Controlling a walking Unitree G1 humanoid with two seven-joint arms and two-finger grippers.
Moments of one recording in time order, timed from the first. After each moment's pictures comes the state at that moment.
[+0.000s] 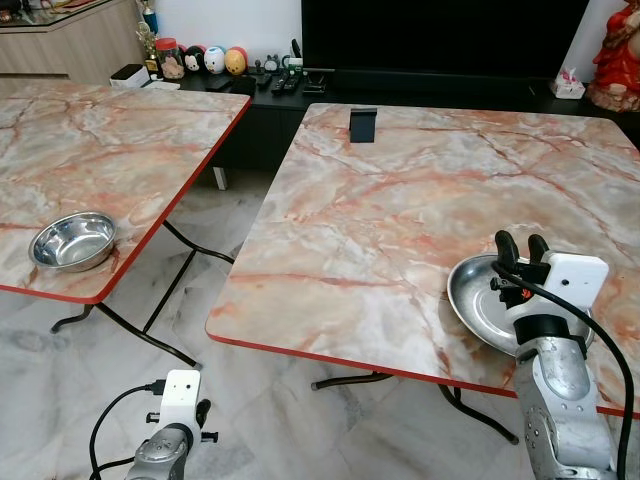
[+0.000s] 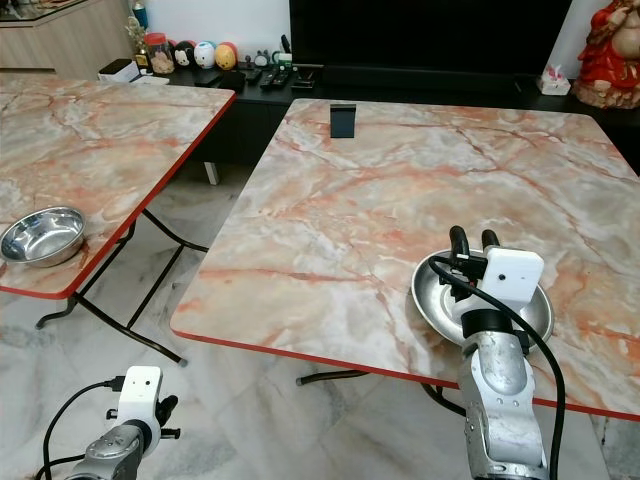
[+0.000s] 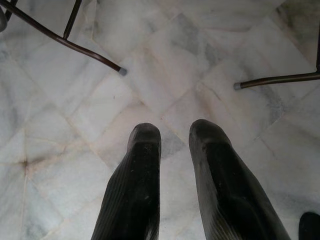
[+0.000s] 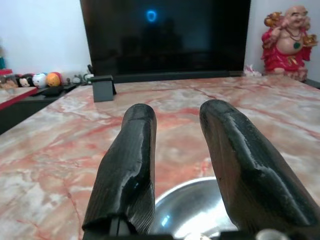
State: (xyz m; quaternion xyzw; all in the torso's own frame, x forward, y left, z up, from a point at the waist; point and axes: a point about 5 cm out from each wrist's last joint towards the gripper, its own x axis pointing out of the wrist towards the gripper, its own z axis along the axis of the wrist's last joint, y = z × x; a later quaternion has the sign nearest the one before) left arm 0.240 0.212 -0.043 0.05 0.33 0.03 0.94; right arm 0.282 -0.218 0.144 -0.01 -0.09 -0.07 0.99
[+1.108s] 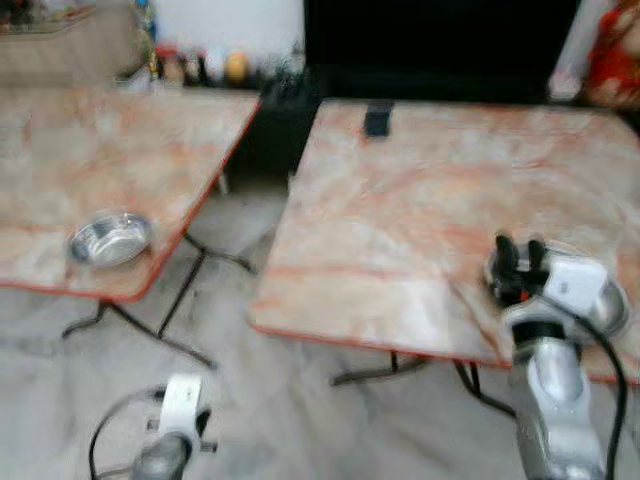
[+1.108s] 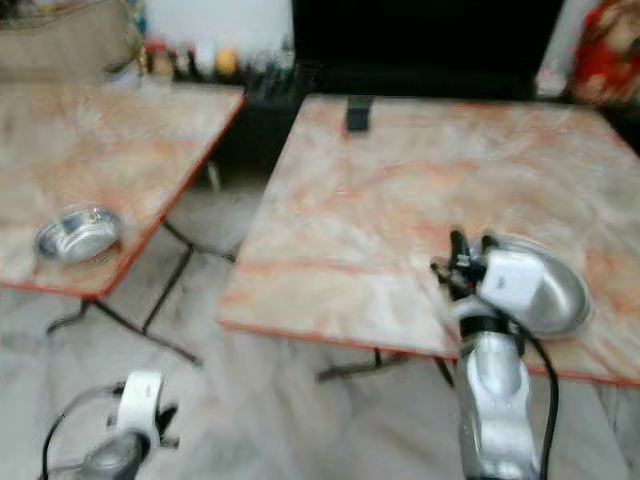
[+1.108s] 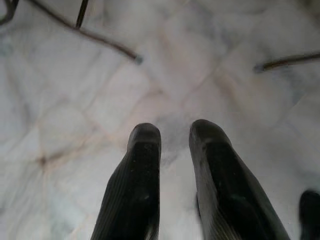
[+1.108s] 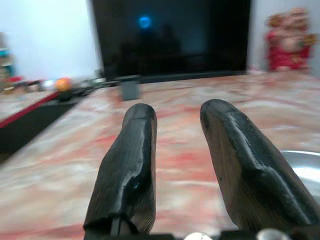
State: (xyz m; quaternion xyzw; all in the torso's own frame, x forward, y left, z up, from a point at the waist) left arm 0.224 0.219 -0.051 0.06 0.35 0.02 0.93; right arm 0.286 -0.202 0.138 0.01 -0.11 -0.05 0.99
